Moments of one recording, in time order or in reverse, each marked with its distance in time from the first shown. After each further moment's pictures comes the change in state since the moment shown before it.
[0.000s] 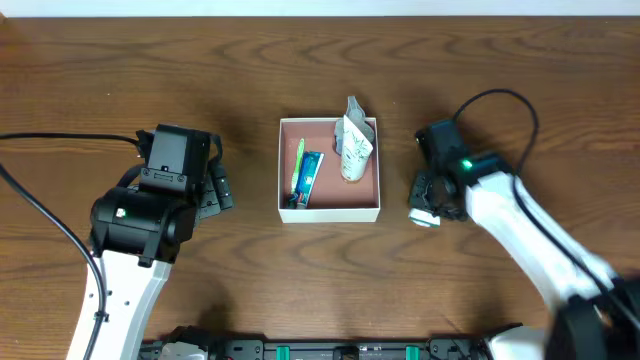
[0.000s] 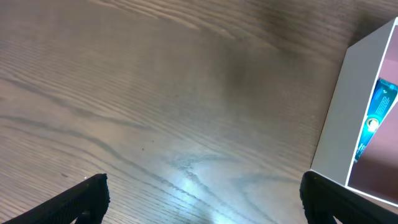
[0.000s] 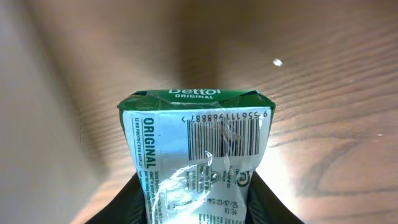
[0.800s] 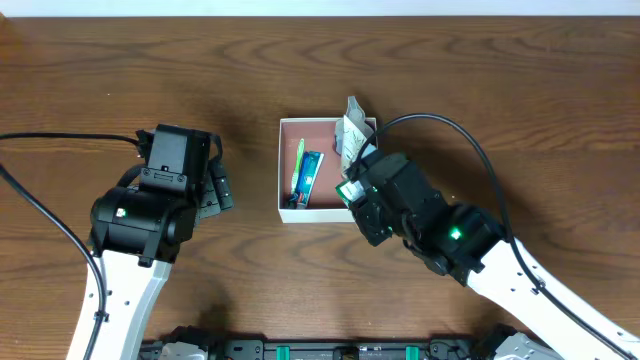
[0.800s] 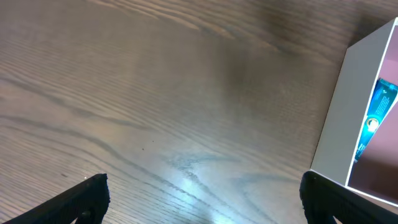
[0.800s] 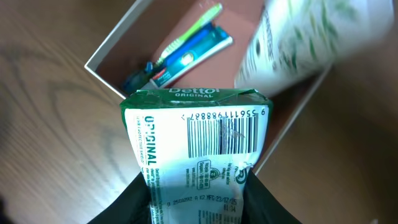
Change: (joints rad) left arm 0.000 0.000 0.000 0.000 0.000 0.000; right arm 0.379 -0.234 0.001 0.192 -0.041 -0.611
